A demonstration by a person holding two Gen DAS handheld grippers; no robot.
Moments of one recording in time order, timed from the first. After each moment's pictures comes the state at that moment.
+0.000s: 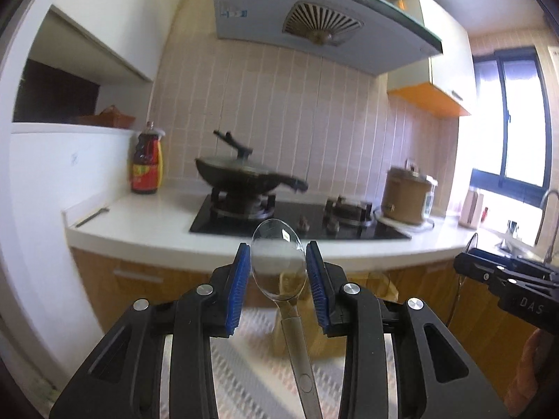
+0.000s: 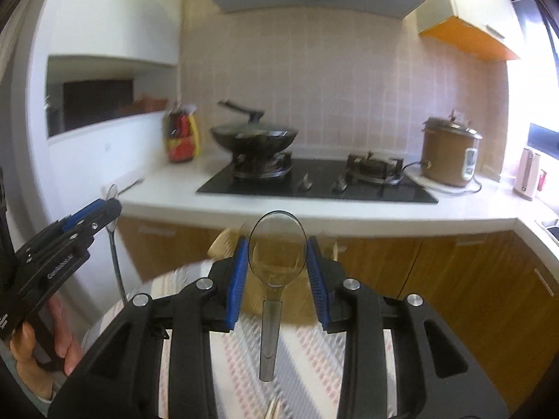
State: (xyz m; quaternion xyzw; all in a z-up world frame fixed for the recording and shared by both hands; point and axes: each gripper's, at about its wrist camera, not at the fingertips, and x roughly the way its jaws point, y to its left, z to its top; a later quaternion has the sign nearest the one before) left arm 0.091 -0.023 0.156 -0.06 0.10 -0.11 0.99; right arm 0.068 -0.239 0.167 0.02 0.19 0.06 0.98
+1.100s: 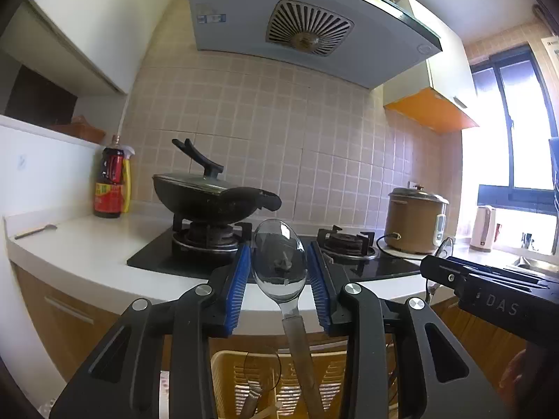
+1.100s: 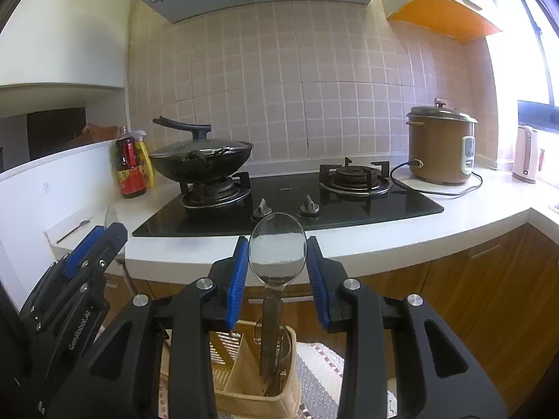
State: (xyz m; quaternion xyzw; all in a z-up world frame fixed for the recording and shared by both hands) left arm 0.221 -0.108 0.104 -0.06 0.02 -0.11 0.99; right arm 0.219 -0.286 0.118 0.06 0.17 0.02 0.98
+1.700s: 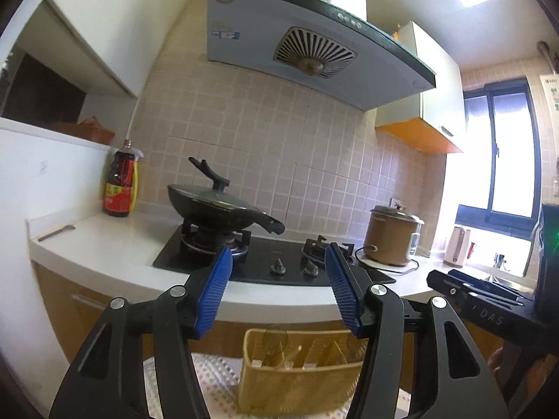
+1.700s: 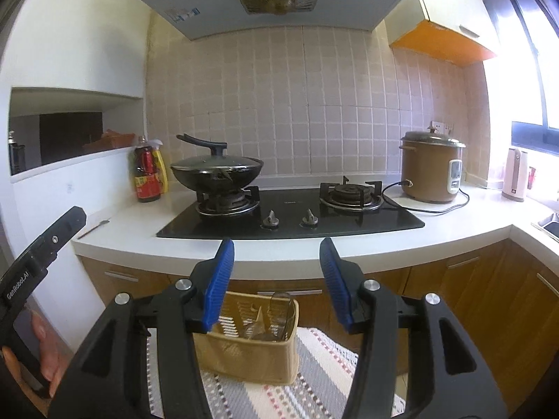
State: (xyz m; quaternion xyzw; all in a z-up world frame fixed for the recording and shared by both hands) left arm 0.125 -0.034 0.157 -0.10 0.03 -0.15 0.98; right arm 0.121 -0.279 0.162 0.04 0.14 0.03 0.99
